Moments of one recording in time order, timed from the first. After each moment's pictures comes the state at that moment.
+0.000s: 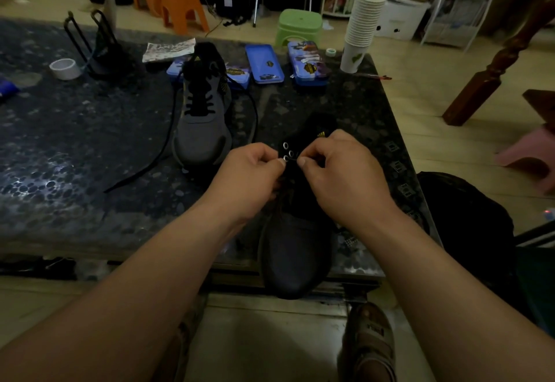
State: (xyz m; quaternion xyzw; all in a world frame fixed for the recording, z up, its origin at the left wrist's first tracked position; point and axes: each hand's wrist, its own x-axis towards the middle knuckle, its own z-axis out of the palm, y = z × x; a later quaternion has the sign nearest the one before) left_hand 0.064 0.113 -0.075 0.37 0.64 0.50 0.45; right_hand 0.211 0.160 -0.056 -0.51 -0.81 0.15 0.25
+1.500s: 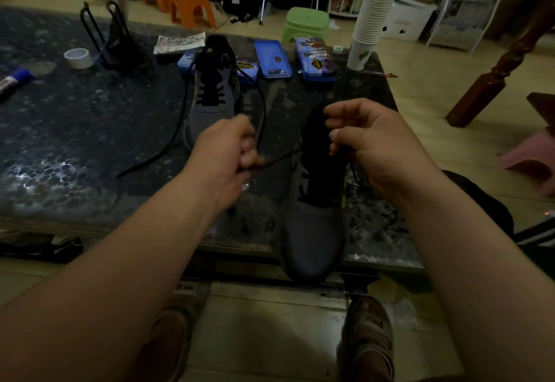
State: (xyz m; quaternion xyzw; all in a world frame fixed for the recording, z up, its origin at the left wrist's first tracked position) left_hand 0.034 0.110 -0.063 0.18 0.54 0.65 0.50; right_hand 0.225 0.173 -0.027 -0.47 -0.62 0.52 0.34
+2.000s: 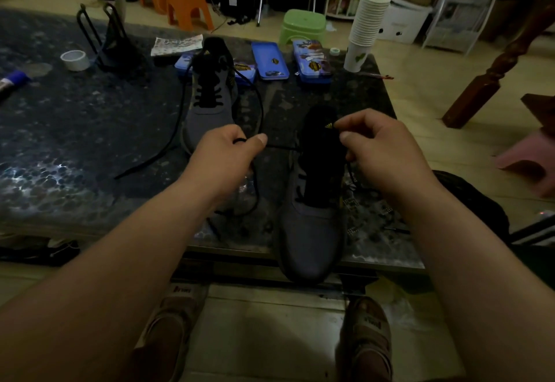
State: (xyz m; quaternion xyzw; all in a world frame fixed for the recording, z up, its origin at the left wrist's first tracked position) left_hand 0.019 0.108 -0.082 0.39 0.71 0.49 0.33; right_hand 0.240 0.175 -0.037 -0.54 -0.69 0.36 0.33
